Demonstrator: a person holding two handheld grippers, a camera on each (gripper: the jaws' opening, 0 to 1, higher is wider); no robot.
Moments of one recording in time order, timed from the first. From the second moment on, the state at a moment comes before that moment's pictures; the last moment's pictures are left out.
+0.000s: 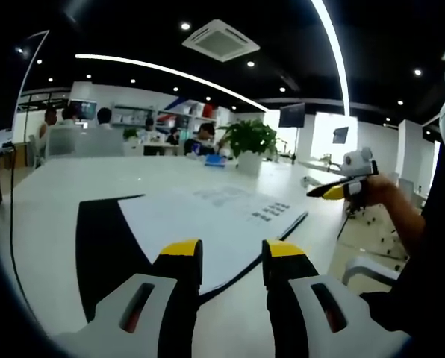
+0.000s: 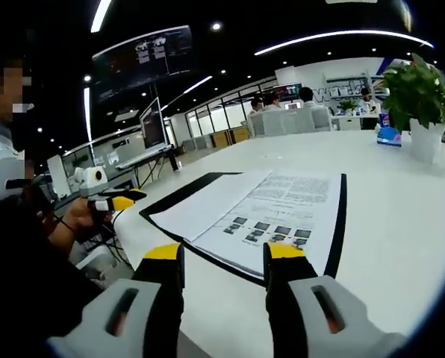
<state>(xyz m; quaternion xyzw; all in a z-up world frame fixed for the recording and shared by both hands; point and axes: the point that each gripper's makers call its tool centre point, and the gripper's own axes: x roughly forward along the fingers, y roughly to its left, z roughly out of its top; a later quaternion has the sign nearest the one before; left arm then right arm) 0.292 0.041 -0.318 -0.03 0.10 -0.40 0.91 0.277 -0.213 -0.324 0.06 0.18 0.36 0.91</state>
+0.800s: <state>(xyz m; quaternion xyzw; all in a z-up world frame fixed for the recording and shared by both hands) 0.295 0.036 -0.319 -0.04 0.10 -0.41 0.91 0.283 -0.226 -0.321 0.07 0.17 0.34 0.92</state>
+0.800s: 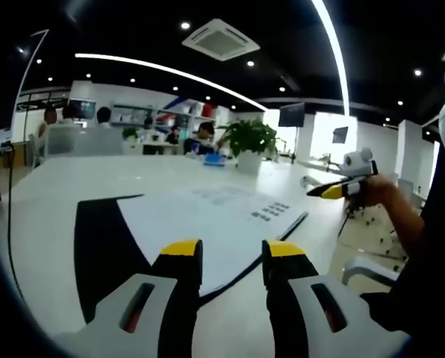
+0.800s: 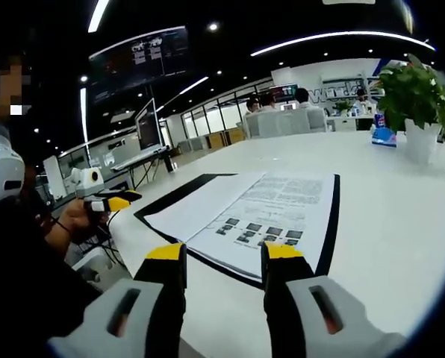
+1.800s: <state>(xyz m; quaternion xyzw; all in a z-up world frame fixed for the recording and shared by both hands) 0.296 -0.049 -0.308 0.01 0.07 -0.50 0.86 0.285 -0.274 -0.339 0.02 0.17 0.30 0.94</state>
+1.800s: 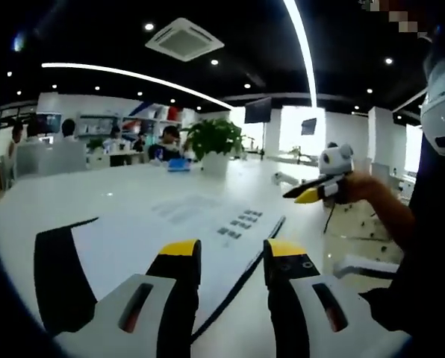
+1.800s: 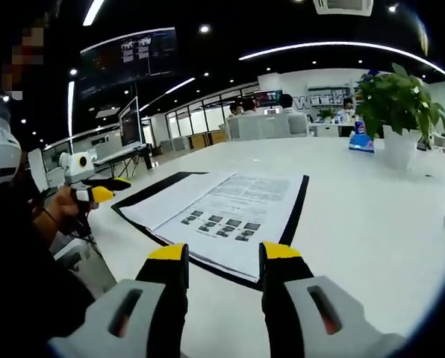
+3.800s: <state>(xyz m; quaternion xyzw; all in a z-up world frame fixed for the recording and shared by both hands) 0.300 -0.155 -0.359 0.23 0.21 -0.60 0.73 0.239 -0.270 -0.342 -0.02 0.12 0.35 0.93</state>
